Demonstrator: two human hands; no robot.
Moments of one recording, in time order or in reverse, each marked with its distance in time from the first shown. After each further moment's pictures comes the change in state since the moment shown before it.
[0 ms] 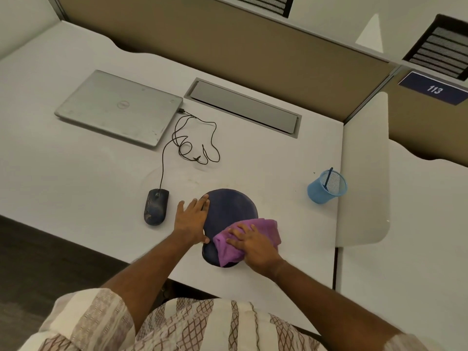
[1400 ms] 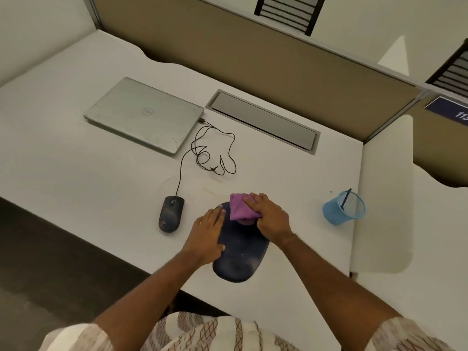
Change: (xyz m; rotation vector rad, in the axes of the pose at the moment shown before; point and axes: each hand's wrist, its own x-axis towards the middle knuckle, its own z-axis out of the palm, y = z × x) left_hand -0.021 0.000 0.009 -0.426 0.237 0.089; right_hand 0.077 0.043 -0.070 0.281 0.173 0.235
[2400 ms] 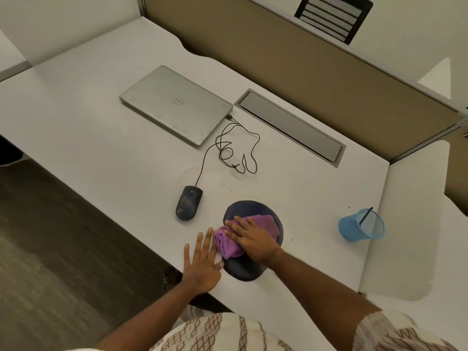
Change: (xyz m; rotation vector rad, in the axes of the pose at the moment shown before) left_hand -0.070 -0.013 0.076 -0.151 -0.173 -0.298; right_hand -0.007 -0.037 0.066 -0.620 -0.322 -0.561
